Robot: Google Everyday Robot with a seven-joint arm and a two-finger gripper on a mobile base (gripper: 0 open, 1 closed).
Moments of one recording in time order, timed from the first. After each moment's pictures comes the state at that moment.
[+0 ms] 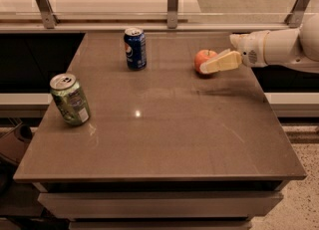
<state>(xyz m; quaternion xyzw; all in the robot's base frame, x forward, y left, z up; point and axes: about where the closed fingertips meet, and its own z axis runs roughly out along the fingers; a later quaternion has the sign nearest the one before) 0.685 -0.177 0.883 -0.37 0.76 0.21 0.50</state>
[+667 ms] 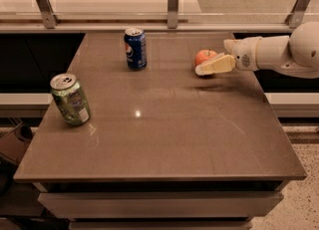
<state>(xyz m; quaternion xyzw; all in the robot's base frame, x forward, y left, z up) 0.701 -0.168 0.862 -0.36 0.75 0.24 0.50</state>
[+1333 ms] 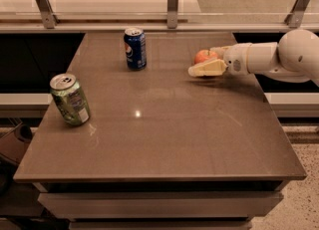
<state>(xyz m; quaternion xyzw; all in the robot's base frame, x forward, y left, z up) 0.708 -0.151 0.839 -0.36 0.75 0.26 0.49</state>
